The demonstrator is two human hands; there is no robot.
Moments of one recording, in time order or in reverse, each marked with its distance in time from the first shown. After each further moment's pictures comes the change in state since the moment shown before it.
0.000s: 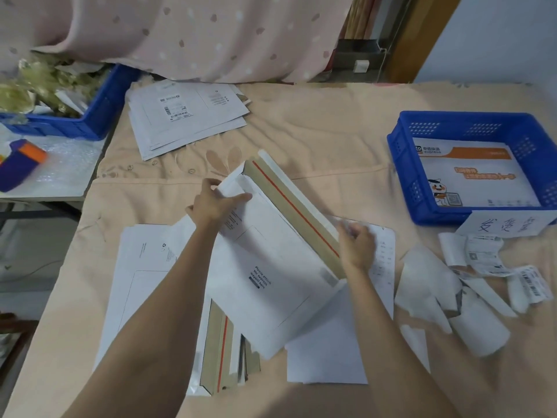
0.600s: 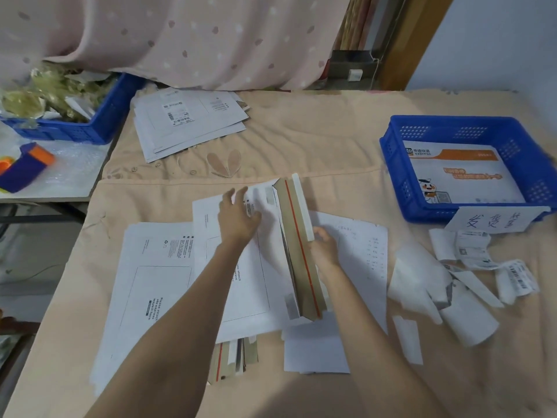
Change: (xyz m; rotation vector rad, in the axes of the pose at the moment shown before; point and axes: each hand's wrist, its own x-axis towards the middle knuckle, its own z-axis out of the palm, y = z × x) left_hand -0.042 -0.011 0.041 0.181 -0.003 0.338; right_hand -0.043 -0.014 0.018 0.221 -0.385 0.102
